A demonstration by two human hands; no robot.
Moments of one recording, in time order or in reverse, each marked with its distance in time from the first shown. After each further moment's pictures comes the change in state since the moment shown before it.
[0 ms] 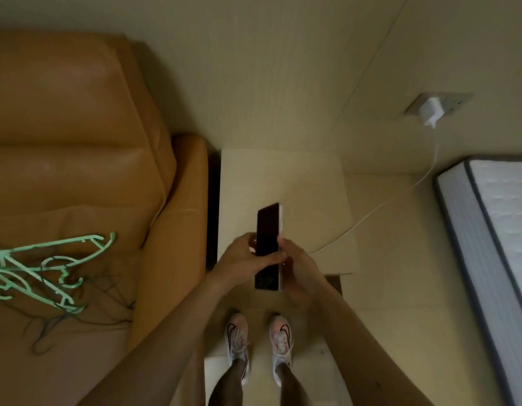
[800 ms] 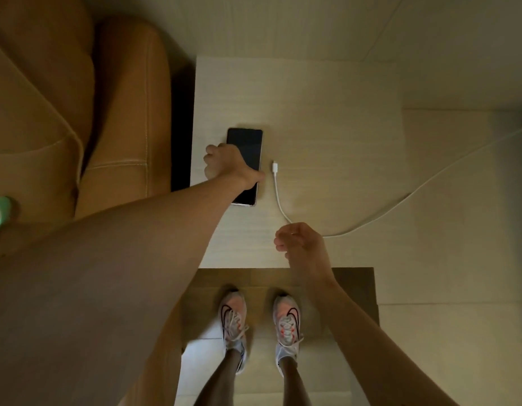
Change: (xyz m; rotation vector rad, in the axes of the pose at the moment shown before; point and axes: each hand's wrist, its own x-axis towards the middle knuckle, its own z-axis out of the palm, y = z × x) left_hand 0.310 -0.108 0.020 0.711 0.418 -0.341; right_hand 0.214 0.091 -0.105 -0.530 0.270 -0.111
